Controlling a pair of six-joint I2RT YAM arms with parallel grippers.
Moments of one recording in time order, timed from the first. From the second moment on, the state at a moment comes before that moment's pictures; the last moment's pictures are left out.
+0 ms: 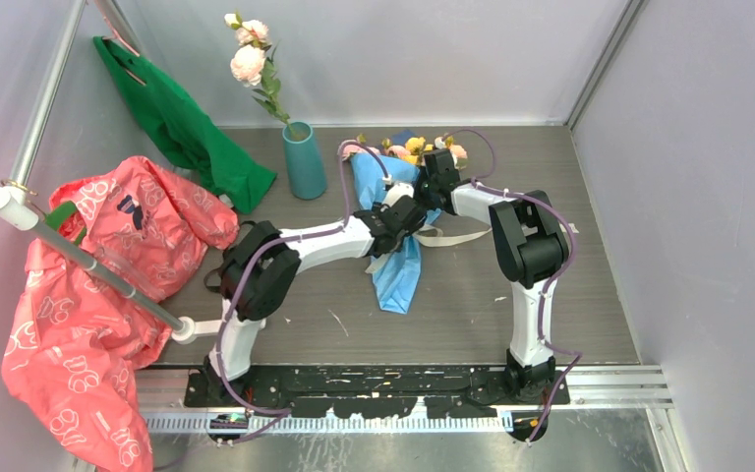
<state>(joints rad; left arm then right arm) -0.89 2.04 1.49 -0.41 -0.54 -0.48 0.35 2.08 1.34 -0.02 -0.07 0.68</state>
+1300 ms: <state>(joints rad) -1.02 2.08 1.54 -0.44 -0.56 -0.45 0.34 2.10 1.34 0.01 -0.11 0.70</state>
